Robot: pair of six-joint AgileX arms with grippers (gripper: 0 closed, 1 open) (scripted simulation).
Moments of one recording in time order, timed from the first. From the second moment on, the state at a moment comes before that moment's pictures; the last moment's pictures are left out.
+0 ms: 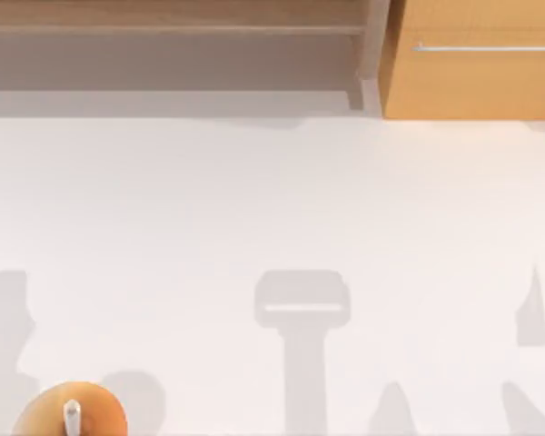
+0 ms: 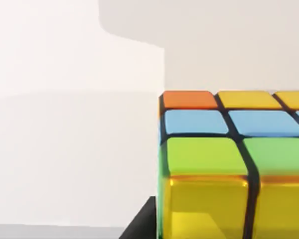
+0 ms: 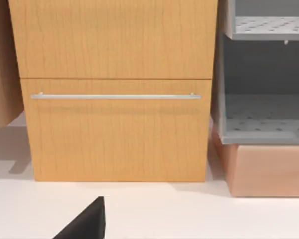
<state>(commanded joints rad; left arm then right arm) 0.14 0.93 0.60 -1.16 -0.08 0.19 0.00 0.00 0.00 0.00 0.00 0.00</state>
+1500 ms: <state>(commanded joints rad) 0.17 0.96 0.51 -1.10 -0.01 0.18 0.00 0.00 0.00 0.00 0.00 0.00</state>
